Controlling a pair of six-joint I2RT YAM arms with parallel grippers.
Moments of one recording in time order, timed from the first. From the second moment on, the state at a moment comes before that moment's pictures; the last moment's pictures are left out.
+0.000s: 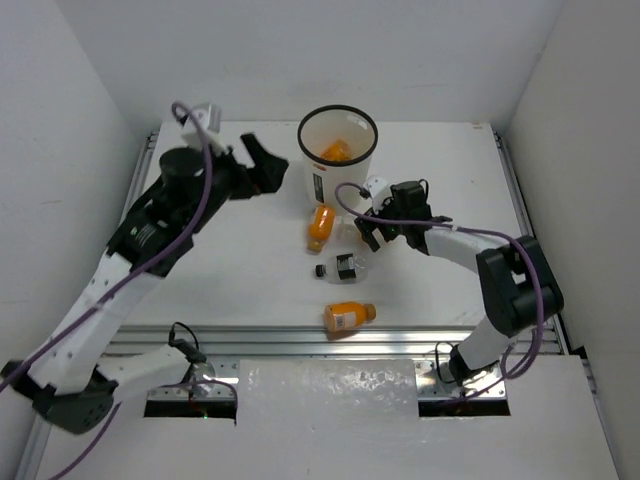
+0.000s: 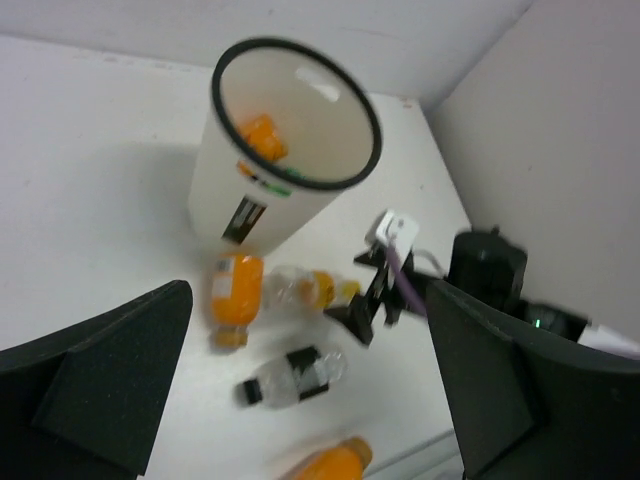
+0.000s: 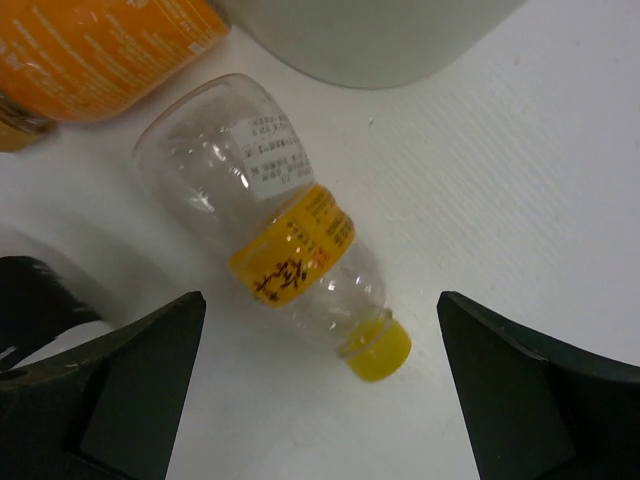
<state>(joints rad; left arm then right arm) -0.55 1.13 1.45 -0.50 -0.18 -0.52 0.35 1.61 0.81 0.09 -0.19 -0.33</state>
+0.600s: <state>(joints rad) -0.55 0.70 1.03 -0.74 -0.26 -0.47 0.24 1.75 0.82 0.15 -0.24 -0.50</state>
